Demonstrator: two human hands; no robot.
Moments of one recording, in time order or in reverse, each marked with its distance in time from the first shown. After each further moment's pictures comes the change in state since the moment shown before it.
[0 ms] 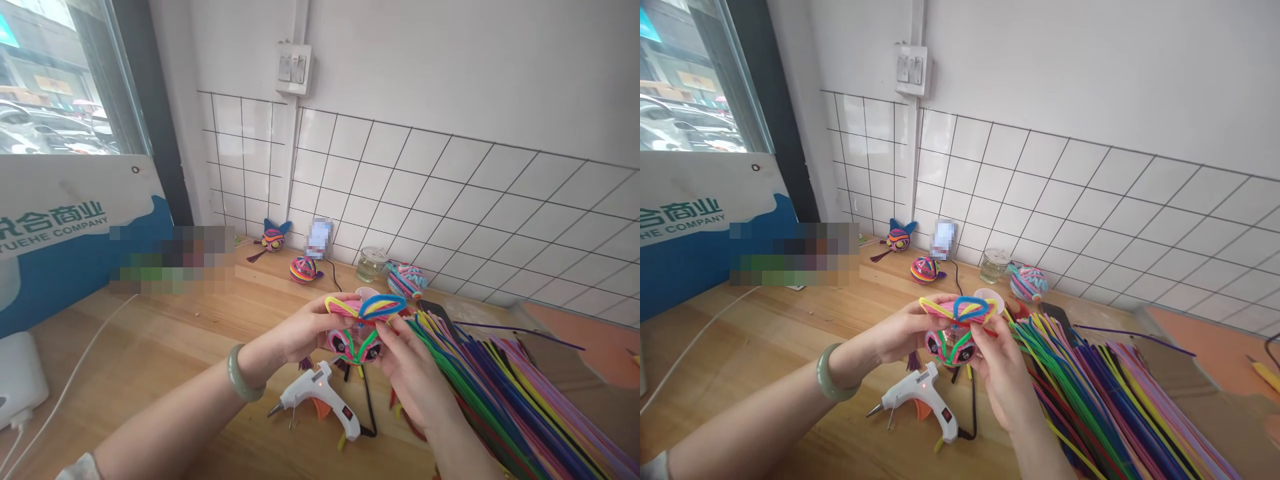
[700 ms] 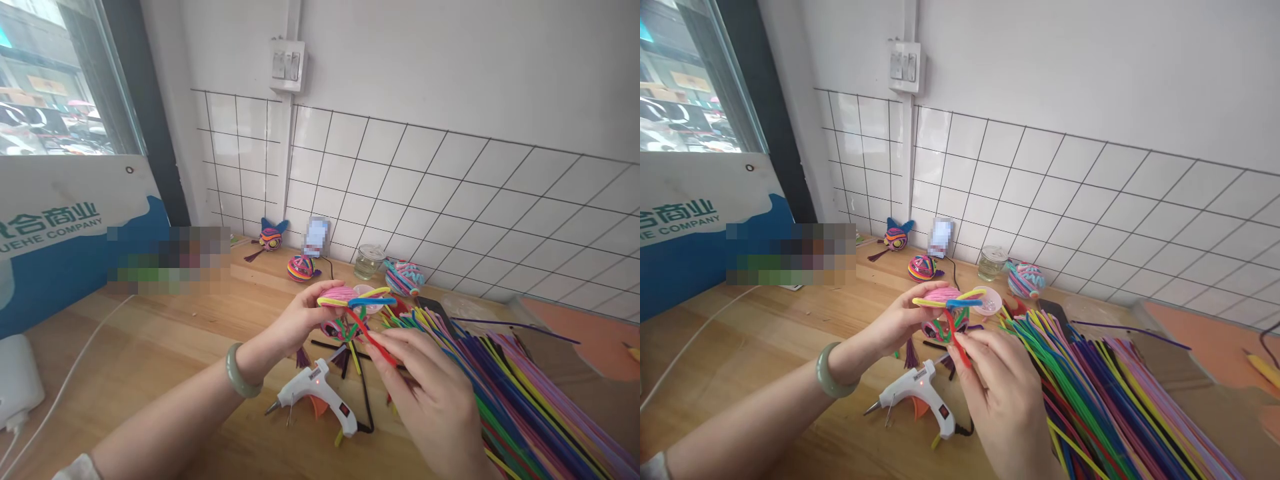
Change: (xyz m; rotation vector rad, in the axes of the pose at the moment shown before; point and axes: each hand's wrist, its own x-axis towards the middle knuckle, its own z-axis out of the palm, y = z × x) left_hand 0.006 -0.001 -0.003 0.116 0.177 0.188; right_hand -0.030 -0.022 0.002 -1.104 0.107 -0.987
